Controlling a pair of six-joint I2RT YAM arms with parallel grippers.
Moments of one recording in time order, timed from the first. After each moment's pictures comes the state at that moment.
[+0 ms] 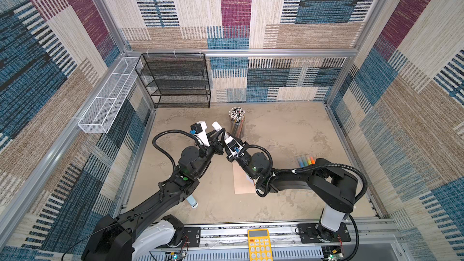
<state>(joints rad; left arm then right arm) -0.58 1.07 0.55 0.61 -0.08 -0.49 1.02 1.80 0.86 1.15 0.36 -0.41</state>
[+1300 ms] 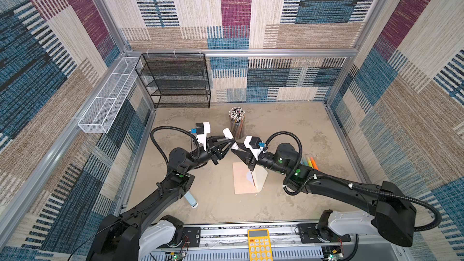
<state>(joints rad) -0.44 1.11 0.53 0.95 0.76 -0.67 0.89 1.26 0.75 0.55 -0.32 -0.11</state>
